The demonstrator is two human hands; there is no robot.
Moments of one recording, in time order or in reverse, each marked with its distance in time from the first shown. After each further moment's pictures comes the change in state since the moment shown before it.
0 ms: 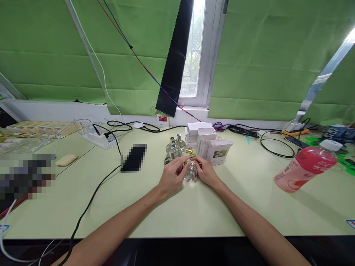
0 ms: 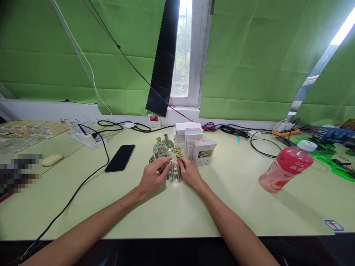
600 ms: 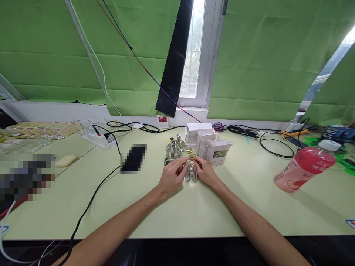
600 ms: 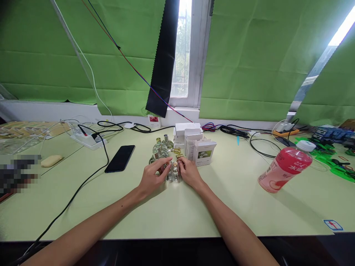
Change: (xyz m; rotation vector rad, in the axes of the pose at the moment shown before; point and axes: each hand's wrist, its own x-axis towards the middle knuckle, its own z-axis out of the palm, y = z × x) left_hand -0.001 -0.002 0.001 0.041 0.024 0.013; right_hand 0.001 -0.001 0.000 0.012 -0.003 0.006
